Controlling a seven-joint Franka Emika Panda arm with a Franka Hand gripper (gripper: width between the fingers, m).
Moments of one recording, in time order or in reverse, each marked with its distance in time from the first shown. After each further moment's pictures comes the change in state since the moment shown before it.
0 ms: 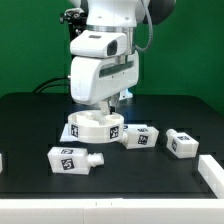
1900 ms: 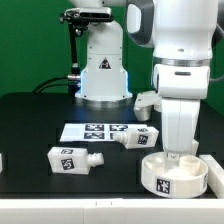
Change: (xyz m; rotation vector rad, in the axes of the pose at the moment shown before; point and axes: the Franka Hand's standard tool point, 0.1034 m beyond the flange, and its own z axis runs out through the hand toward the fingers) arm 0.148 0.038 0.044 -0.013 0.032 -0.314
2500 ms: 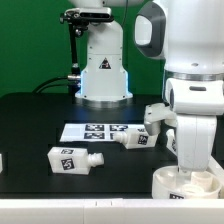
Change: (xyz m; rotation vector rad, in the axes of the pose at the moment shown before) arm 0.014 0.013 0.010 -0.002 -0.004 -0.037
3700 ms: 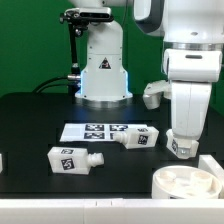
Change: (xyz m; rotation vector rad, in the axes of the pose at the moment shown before) arm -0.003 -0.009 -0.039 -0.020 -0.005 0.081
